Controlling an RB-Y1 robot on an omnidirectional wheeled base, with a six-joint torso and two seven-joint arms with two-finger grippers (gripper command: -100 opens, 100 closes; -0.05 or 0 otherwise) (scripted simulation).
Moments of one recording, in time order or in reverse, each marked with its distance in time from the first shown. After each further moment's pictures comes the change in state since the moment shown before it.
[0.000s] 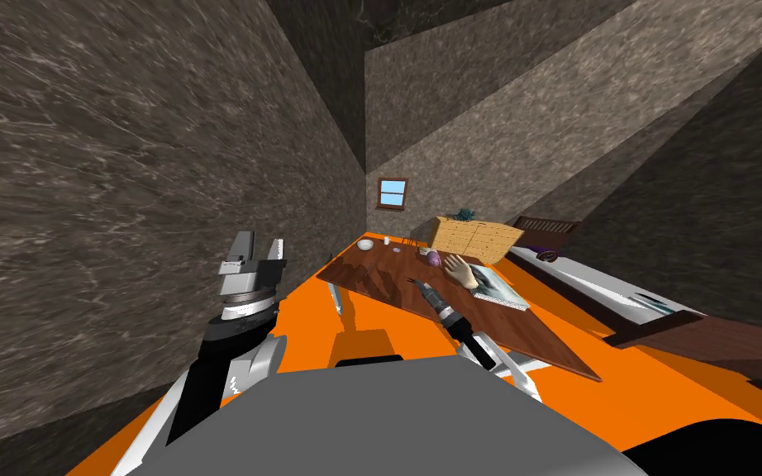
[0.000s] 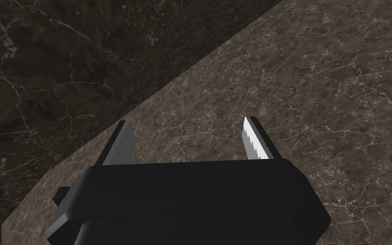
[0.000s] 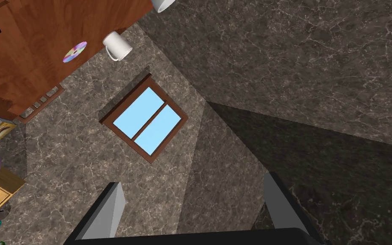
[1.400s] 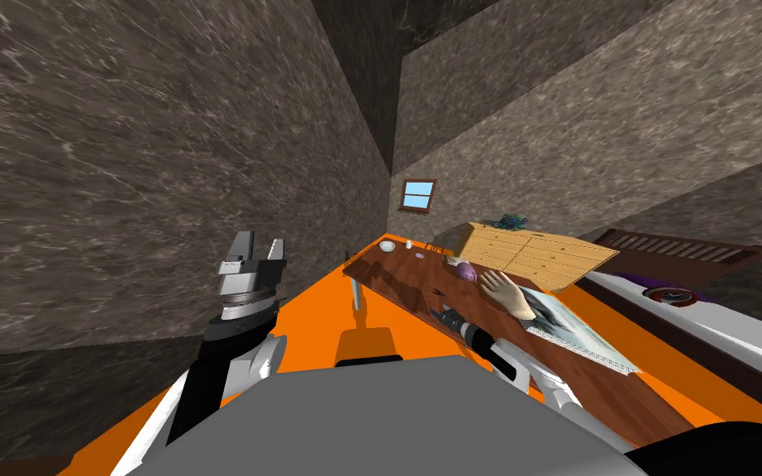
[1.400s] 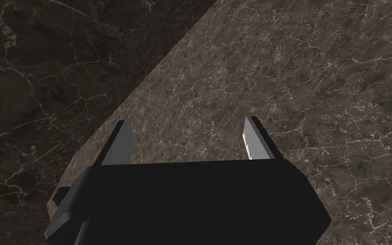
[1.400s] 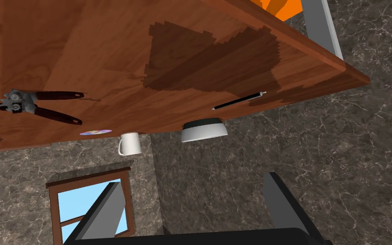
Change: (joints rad) left arm 0.000 0.000 0.000 0.000 0.000 0.000 0.000; right arm -0.041 -0.298 0.120 0.343 0.195 0.080 0.122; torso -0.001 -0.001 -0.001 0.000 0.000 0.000
